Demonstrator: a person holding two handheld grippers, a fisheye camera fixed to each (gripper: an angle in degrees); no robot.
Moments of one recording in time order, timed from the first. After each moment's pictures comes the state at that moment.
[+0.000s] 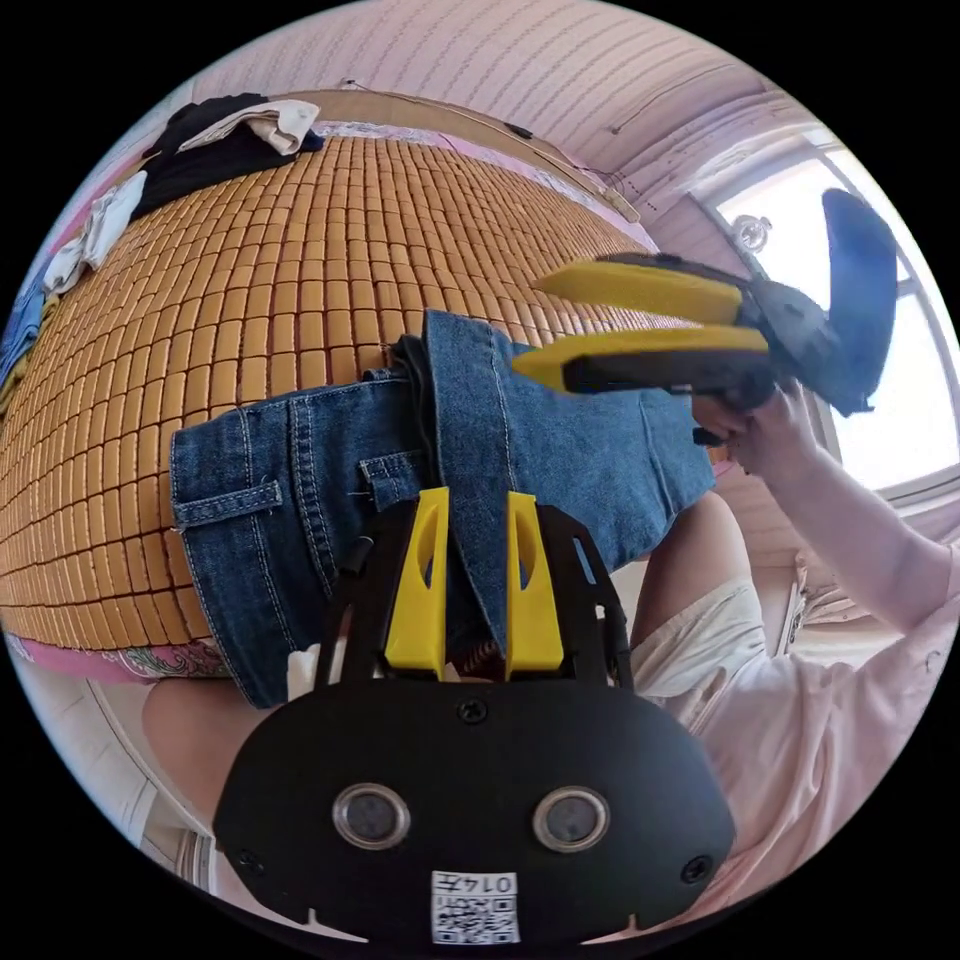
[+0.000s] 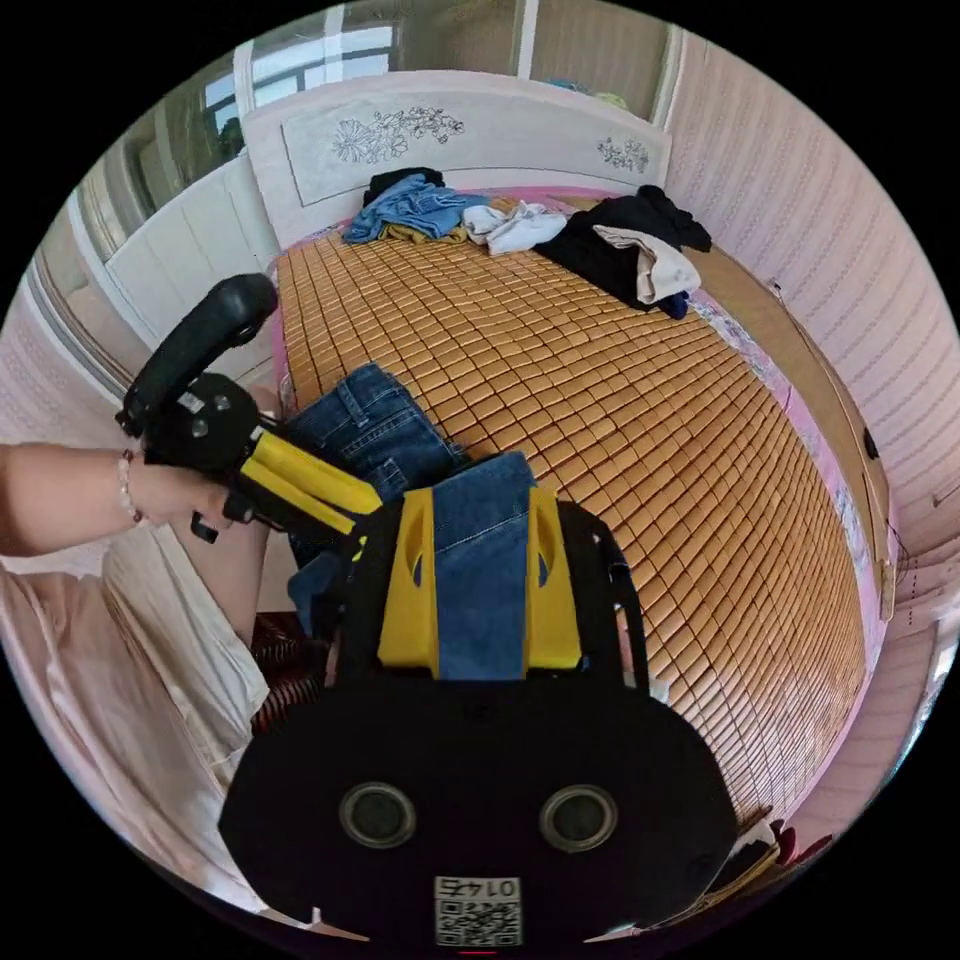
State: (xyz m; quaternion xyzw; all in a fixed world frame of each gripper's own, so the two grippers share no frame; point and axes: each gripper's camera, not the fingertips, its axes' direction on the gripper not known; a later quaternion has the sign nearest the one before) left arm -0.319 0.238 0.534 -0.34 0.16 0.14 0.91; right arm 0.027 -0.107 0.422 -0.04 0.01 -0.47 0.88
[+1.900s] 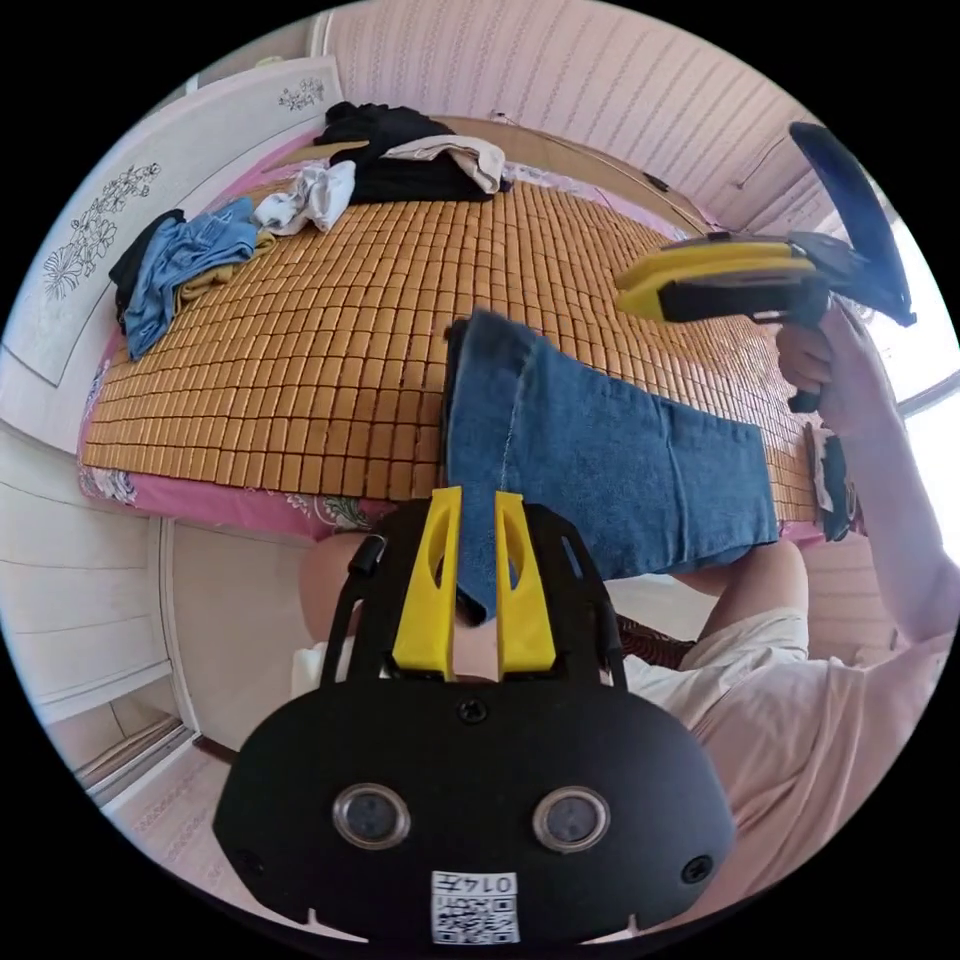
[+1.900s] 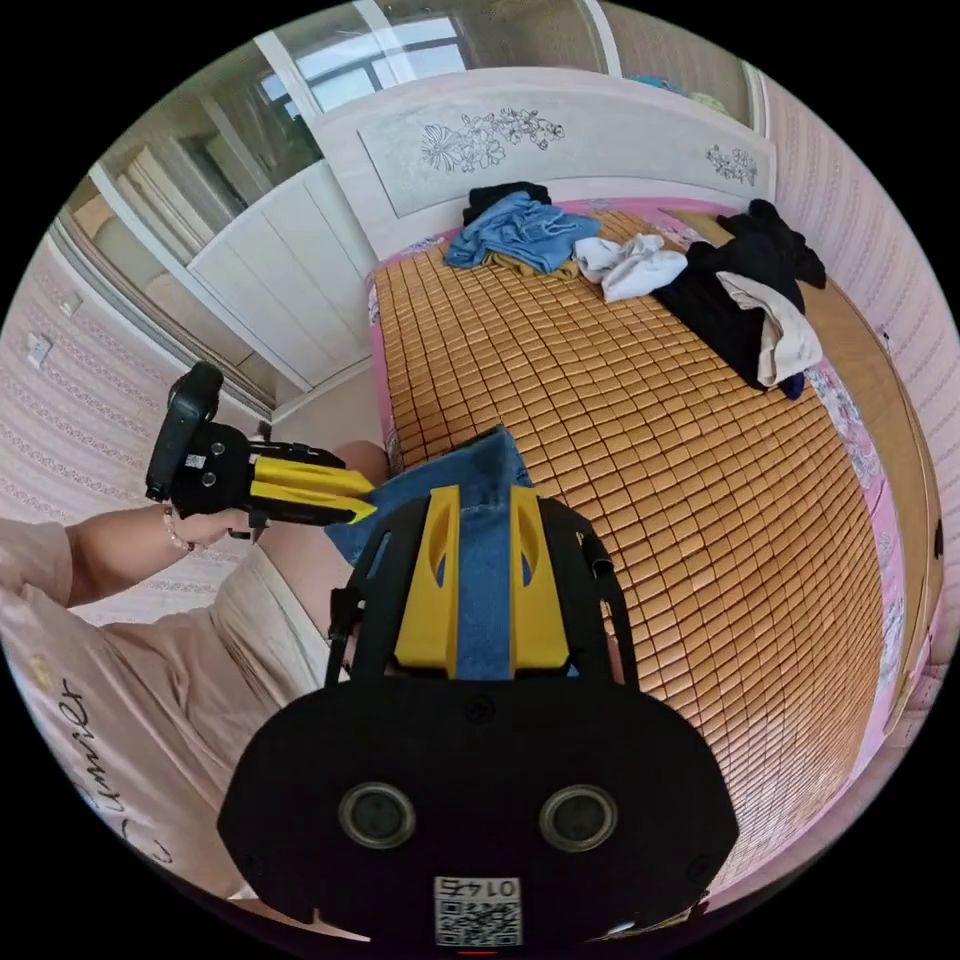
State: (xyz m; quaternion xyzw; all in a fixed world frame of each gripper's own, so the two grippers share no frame) left arm -0.383 0.216 0.412 -0.29 -0.02 0.06 0.95; right arm 0.053 -0.131 0.383 -0.13 -0.08 -0.53 0.83
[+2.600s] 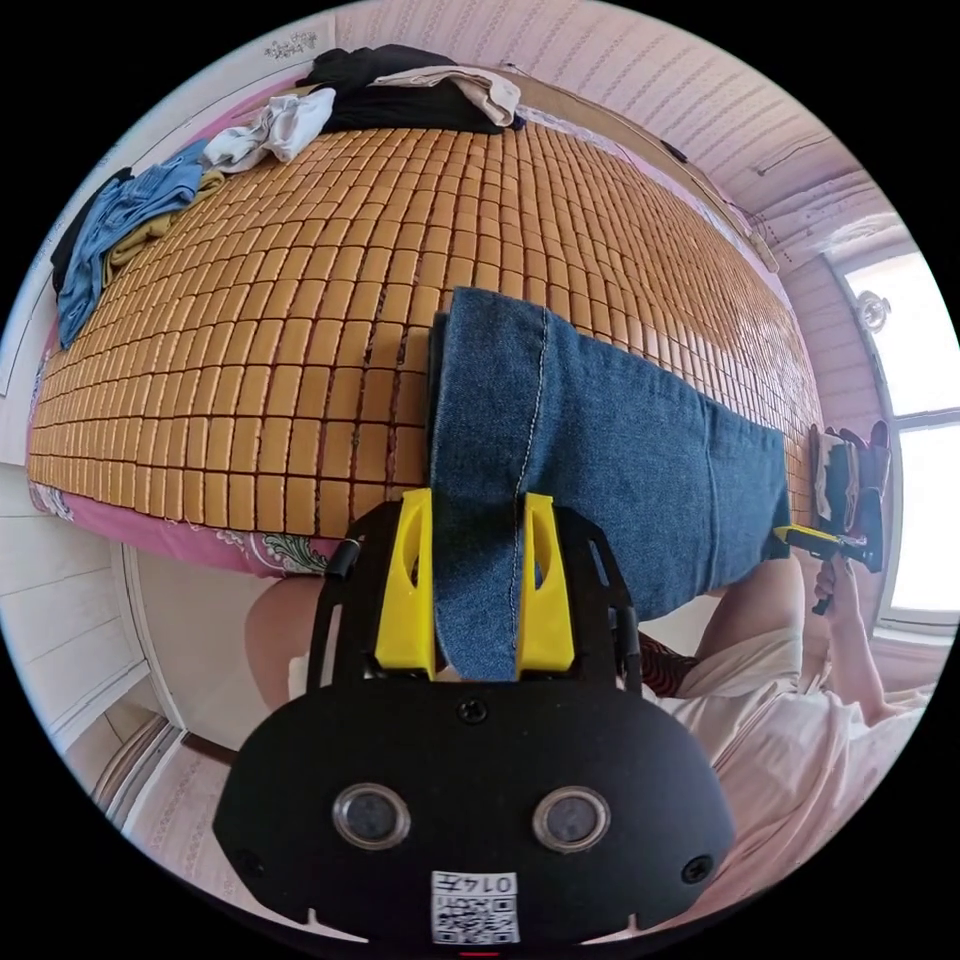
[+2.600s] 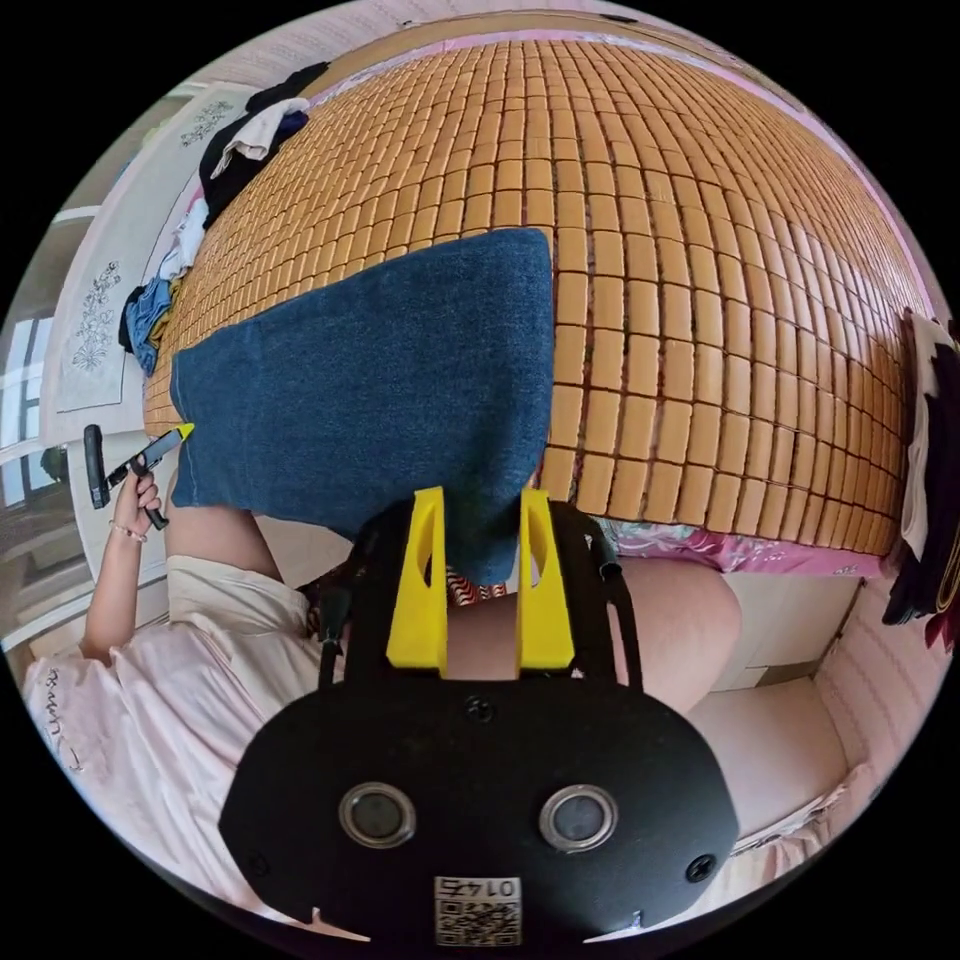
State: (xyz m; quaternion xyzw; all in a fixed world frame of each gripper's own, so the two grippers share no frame) left arm -0.378 0.222 0.530 -0.37 0.01 0.04 0.93; right arm 0.397 -0.044 0.372 -0.20 0.03 -0.06 0.98
